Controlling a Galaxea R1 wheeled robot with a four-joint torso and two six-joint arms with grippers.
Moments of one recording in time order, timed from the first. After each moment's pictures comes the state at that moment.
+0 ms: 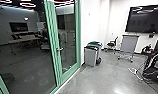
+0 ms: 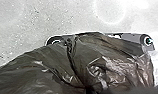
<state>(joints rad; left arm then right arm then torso) 1.37 3.03 -2.81 -0.35 0.12 0.29 -1.50 3.08 -2.72 -0.16 0.02 0.06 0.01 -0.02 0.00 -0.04</state>
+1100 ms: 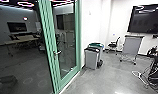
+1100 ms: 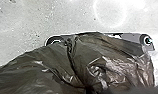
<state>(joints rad) 1.37 3.03 -2.81 -0.35 0.12 0.29 -1.50 3.08 -2.72 -0.16 0.02 0.06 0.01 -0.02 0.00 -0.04</state>
